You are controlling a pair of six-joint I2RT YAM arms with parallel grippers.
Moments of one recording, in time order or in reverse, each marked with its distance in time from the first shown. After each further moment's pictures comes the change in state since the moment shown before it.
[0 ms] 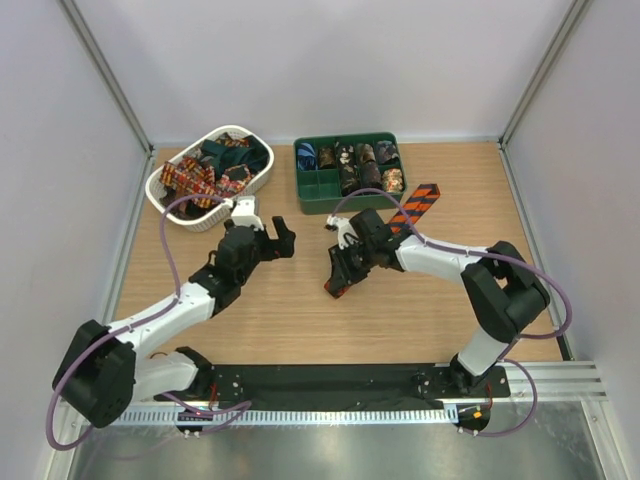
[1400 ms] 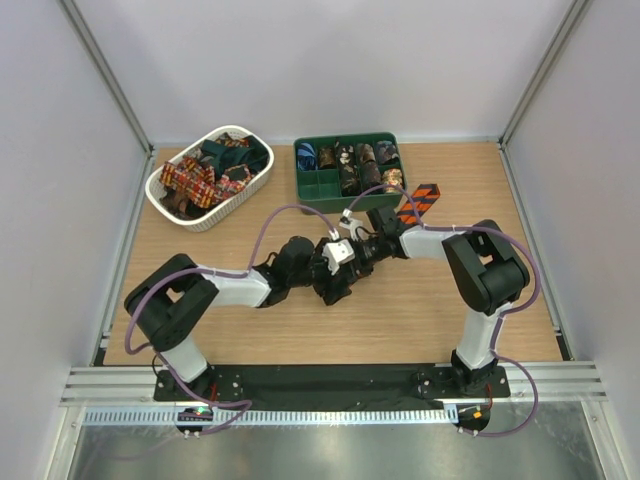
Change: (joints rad) left arm -0.235 0.523 0.112 0.257 0.613 0.590; right arm -0.209 0.203 0.009 0.124 -0.442 0.074
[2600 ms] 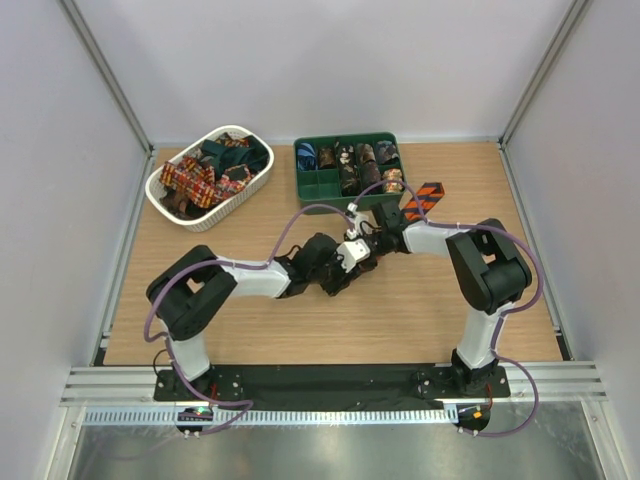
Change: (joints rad) left arm -0.061 0.133 0.192 -0.259 -0.198 0.018; right arm -0.031 0.000 0.033 -0.043 0.074 0.009
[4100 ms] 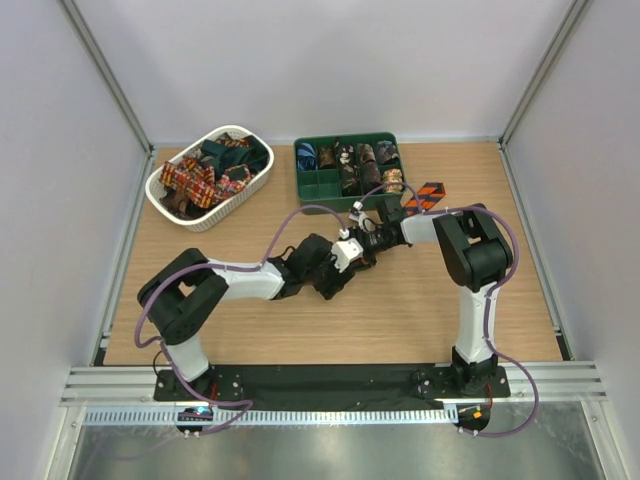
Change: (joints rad) left arm 0.012 -0.051 -0.033 -0.049 -0.037 -0.023; right arm -0.071 0.204 0.105 0.015 -0.199 0.126
